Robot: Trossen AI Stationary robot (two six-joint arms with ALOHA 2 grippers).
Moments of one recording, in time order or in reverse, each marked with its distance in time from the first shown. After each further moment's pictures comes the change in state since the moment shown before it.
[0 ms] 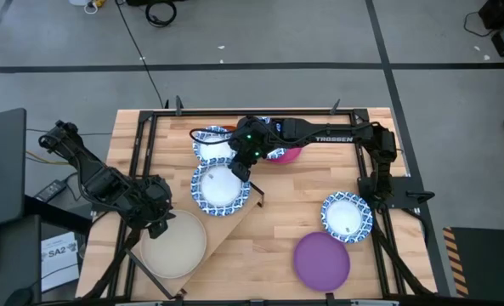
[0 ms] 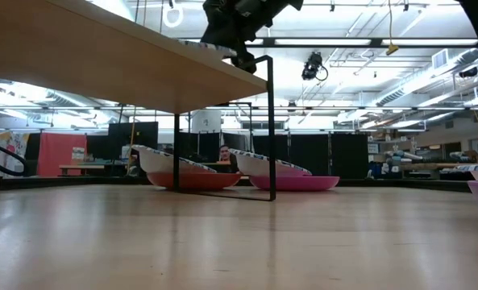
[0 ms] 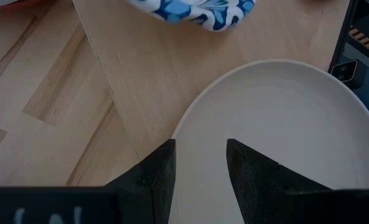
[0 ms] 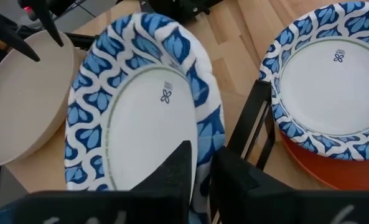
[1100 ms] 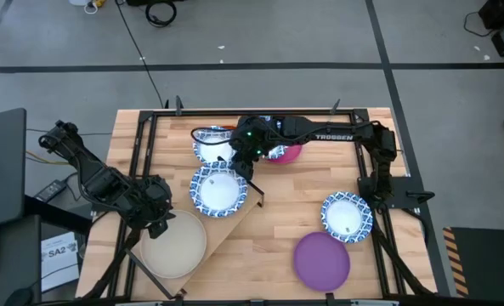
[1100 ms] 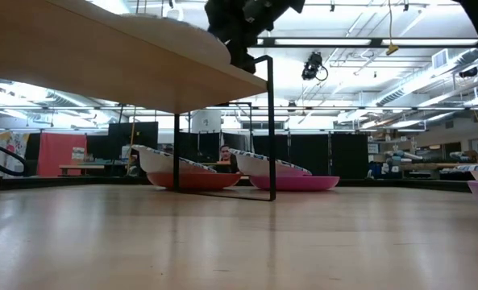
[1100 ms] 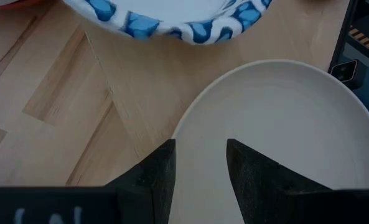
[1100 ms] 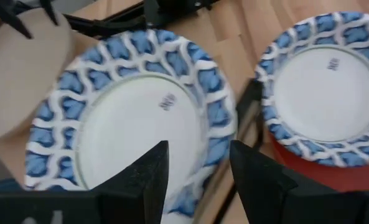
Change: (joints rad) left arm 0.000 0.000 0.000 0.001 0.000 0.000; right arm -0.029 -0.001 0.000 -0.033 -0.019 -0.122
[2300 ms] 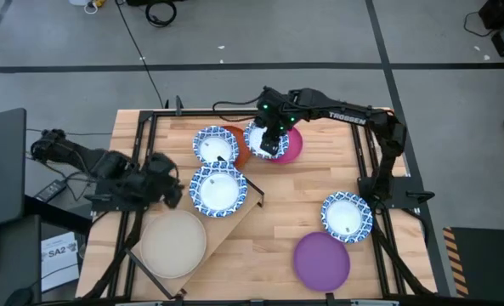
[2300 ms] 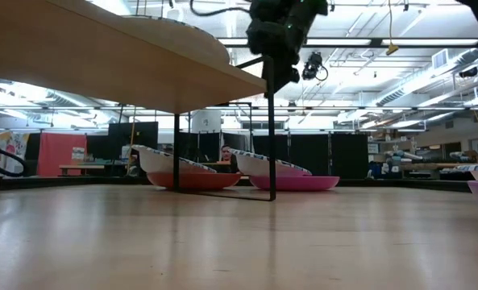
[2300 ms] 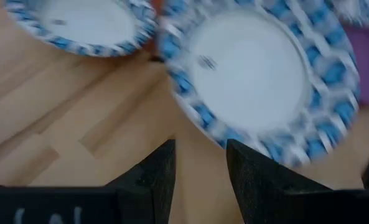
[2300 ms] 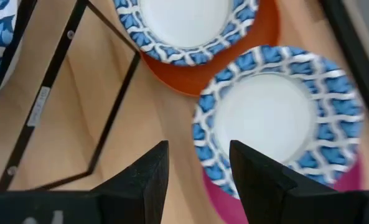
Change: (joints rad) left arm 0.312 -0.049 0.000 -0.012 -0.096 0.001; right arm -0.207 -0.095 0.000 -0.408 0.126 -0.209
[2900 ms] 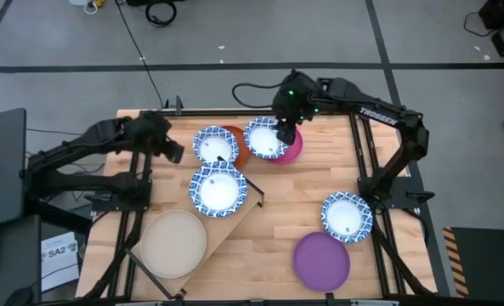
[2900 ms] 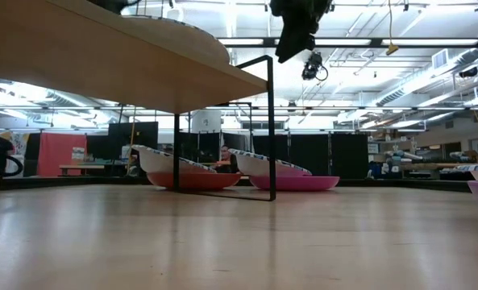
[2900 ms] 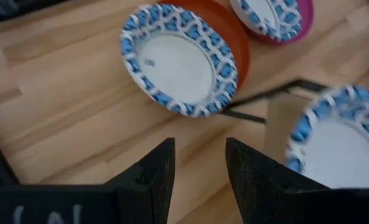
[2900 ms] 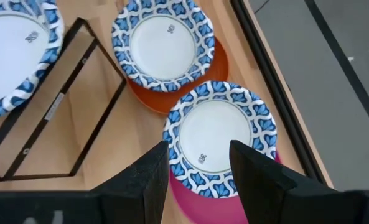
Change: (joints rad) left arm 0.800 -0.044 0.000 0.050 0.326 0.482; right arm -0.014 -0.191 0.000 -0.016 0.078 -0.102
